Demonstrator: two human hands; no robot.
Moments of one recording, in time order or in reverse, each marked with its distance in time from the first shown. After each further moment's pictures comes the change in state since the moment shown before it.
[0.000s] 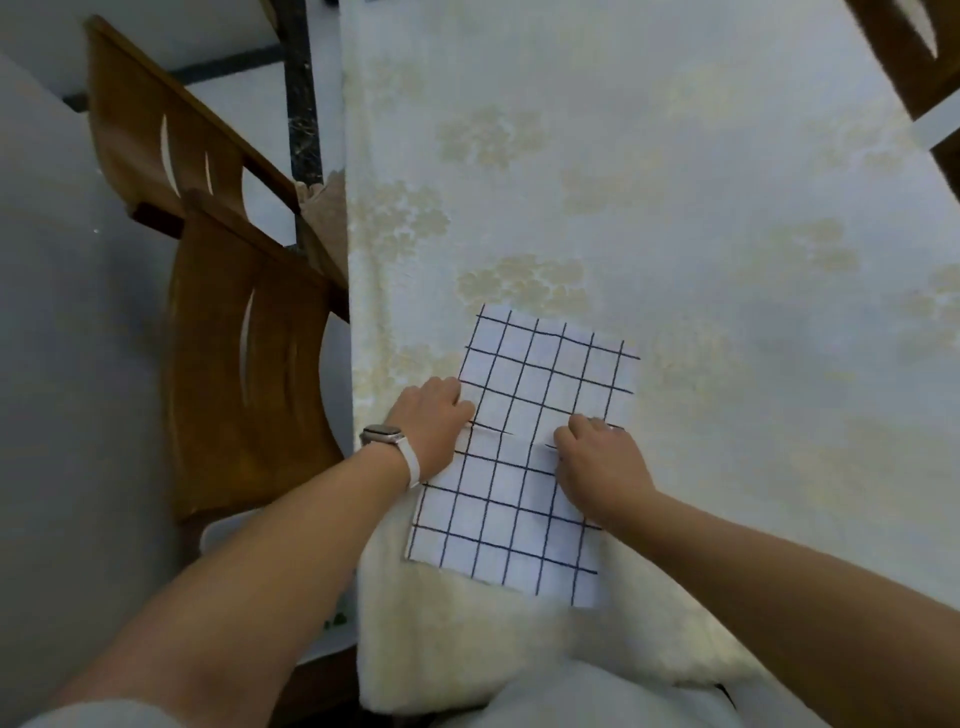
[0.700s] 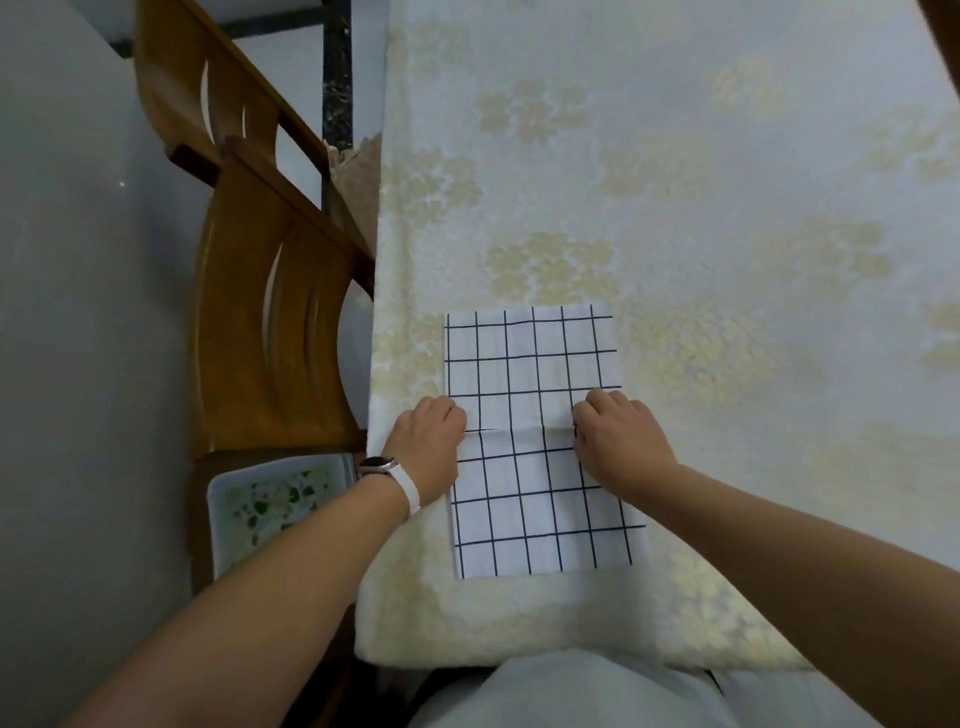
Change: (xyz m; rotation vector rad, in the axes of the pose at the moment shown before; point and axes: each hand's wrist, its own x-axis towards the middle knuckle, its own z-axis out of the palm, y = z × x) left_hand -0.056 0.031 0.034 -0.310 0.081 -0.287; right_hand 0.003 0.019 0.008 -0.036 0.104 -0.131
